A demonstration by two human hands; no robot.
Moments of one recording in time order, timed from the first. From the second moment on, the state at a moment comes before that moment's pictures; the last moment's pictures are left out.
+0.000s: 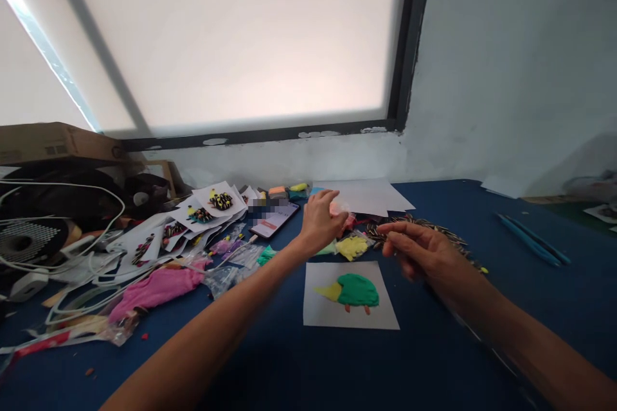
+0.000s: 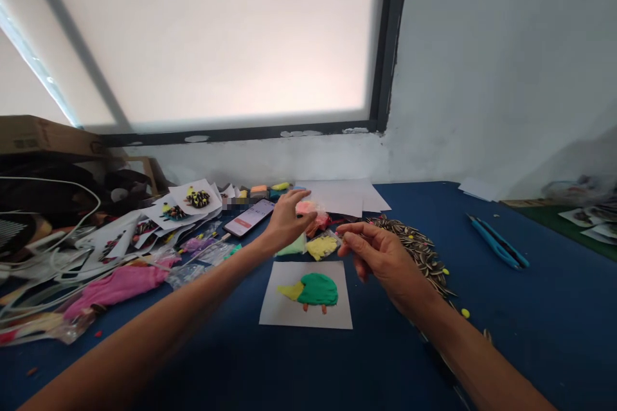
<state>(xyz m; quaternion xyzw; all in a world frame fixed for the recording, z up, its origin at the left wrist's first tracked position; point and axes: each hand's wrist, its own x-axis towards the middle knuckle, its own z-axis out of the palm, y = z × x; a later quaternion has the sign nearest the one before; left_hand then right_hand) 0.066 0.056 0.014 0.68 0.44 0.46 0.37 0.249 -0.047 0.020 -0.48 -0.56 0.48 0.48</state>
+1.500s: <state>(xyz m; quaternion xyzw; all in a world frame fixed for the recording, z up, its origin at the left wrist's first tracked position) 0.035 0.012 0.027 0.59 0.27 0.37 0.66 0.229 -0.052 0.015 -0.49 -0.49 0.50 0.52</state>
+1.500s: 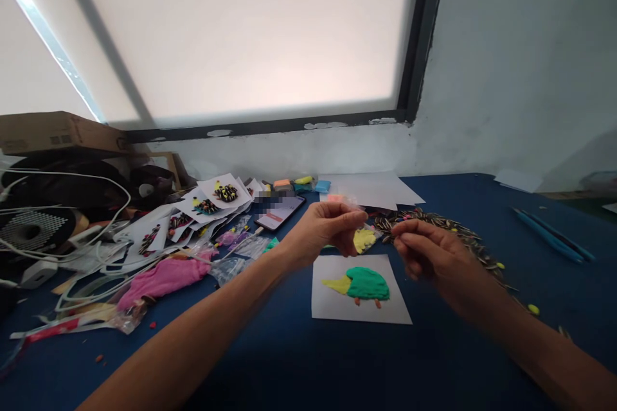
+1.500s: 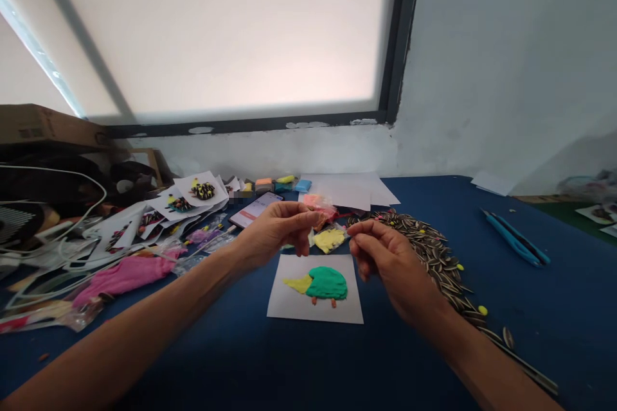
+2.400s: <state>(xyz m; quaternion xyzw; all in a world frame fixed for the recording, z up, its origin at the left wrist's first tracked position) 0.035 0.014 0.016 0.60 0.29 0.29 0.69 0.240 -0.039 0.002 -0.55 -0.52 0.37 0.54</state>
